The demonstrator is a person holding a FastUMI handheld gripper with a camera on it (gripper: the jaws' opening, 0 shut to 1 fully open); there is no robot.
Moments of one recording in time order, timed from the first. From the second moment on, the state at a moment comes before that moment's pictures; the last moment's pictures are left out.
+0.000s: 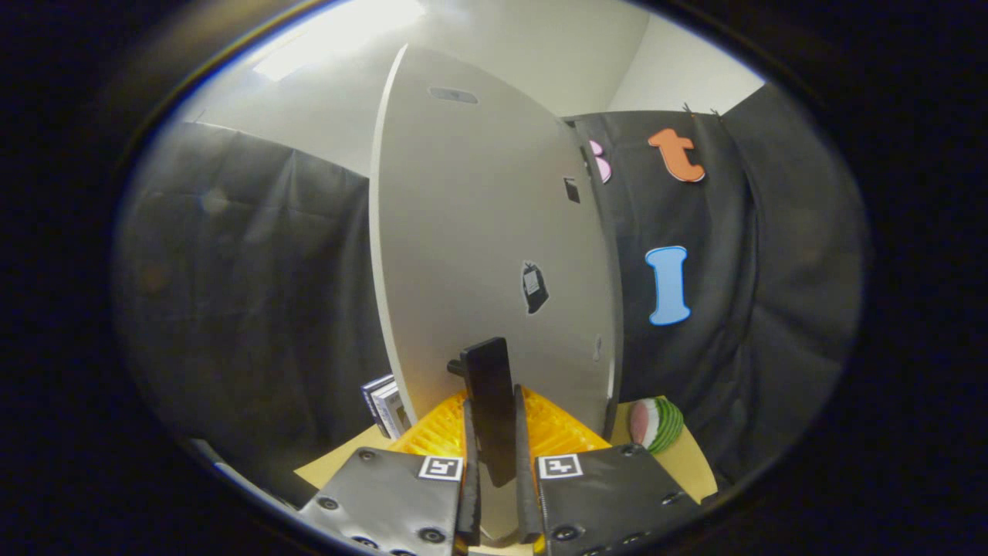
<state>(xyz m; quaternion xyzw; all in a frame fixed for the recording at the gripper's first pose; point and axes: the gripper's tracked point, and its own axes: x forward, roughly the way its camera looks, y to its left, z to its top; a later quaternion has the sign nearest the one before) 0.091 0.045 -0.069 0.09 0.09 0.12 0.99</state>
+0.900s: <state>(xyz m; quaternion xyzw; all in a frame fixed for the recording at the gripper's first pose) 0.096 -0.032 -0.077 0.10 0.10 0.01 0.99</state>
